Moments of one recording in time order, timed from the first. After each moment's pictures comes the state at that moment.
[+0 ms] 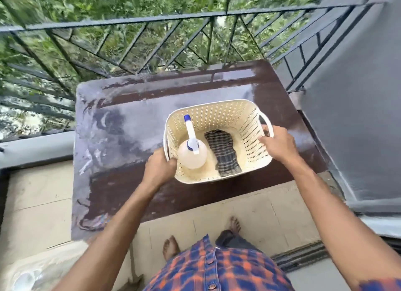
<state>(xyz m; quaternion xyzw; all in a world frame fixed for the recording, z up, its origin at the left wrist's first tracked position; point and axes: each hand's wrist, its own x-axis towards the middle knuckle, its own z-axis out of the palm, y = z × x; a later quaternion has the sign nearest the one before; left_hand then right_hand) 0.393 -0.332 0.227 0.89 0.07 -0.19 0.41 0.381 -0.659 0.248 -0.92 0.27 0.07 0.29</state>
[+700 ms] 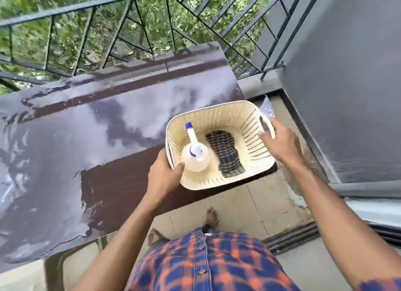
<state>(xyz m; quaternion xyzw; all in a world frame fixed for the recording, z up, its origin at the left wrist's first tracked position) 0.382 -0.588 0.202 0.88 0.08 -0.21 0.41 0.363 -0.912 0.206 -0.91 0.29 0.05 0.29</state>
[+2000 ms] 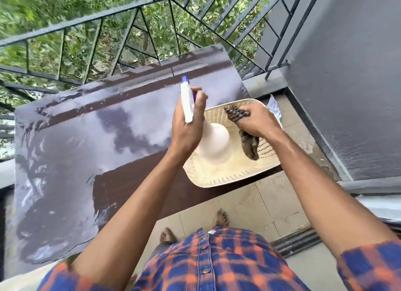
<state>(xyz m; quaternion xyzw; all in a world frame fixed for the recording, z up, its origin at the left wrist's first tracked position) 0.444 -0.655 0.279 0.74 -0.08 -0.04 0.67 0.426 -0.855 0.242 -0.92 0.22 0.13 0.31</state>
